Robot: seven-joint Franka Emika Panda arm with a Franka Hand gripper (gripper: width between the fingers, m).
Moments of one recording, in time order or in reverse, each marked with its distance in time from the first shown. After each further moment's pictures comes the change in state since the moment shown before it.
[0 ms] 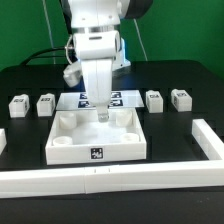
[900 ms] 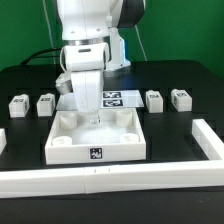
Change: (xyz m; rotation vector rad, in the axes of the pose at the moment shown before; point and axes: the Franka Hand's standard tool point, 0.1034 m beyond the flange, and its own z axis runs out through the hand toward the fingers) arm -0.021 -0.014 0.013 0.012 0.003 0.010
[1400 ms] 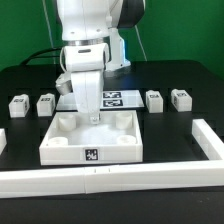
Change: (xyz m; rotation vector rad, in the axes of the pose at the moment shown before) arm 0.000 0.000 0.001 0.002 0.000 0.001
